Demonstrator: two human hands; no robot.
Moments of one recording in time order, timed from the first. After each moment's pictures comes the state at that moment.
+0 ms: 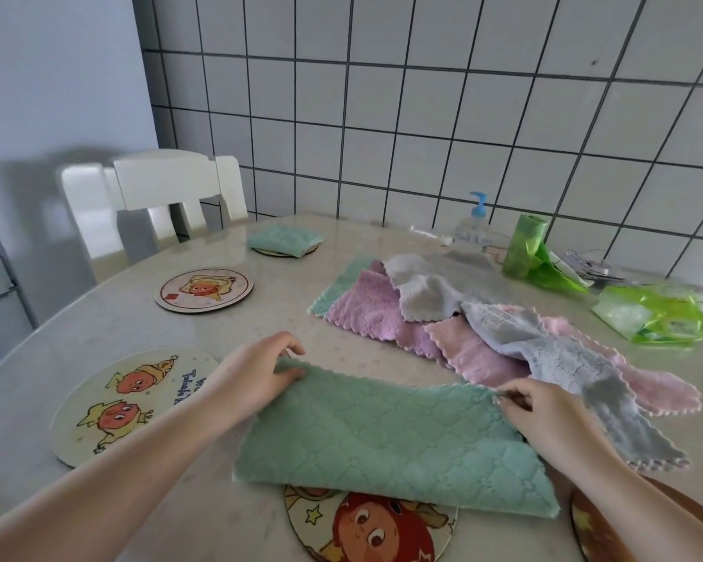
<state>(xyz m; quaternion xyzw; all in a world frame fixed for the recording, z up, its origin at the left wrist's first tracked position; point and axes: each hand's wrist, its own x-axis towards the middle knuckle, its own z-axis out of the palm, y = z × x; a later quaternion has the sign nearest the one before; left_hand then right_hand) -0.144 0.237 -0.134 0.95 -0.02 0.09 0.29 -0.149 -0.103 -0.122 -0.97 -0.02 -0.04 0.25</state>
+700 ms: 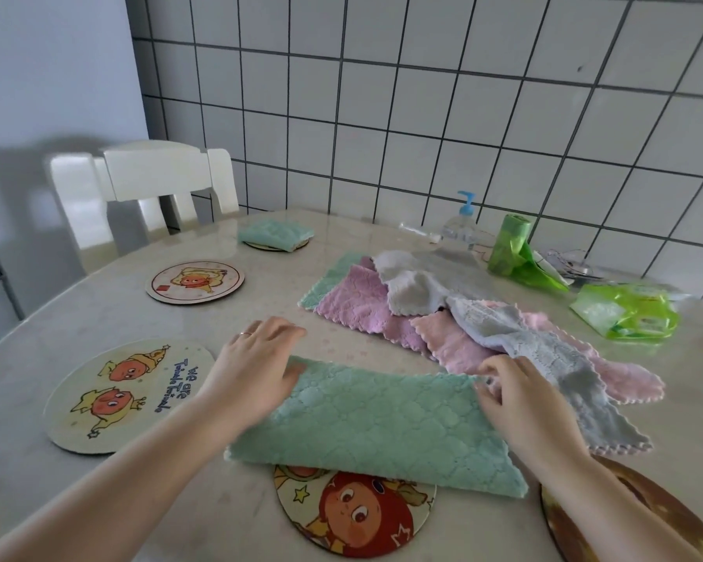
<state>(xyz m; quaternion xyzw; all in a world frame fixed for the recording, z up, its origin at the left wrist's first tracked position) -0.166 0.212 -0.123 0.98 -0.07 0.16 0.12 -0.158 -0.094 -0.118 -0.98 -0.04 -0.15 0.13</state>
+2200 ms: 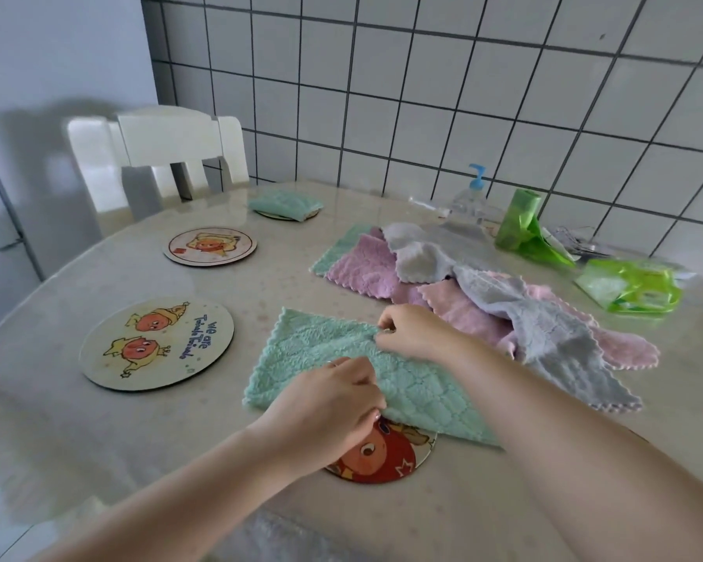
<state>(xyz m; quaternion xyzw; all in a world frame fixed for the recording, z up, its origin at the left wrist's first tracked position) -0.238 0.153 -0.136 0.93 -0.28 0.16 0.17 -0.120 0.009 -0.102 -0.96 -0.19 0.10 0.16</state>
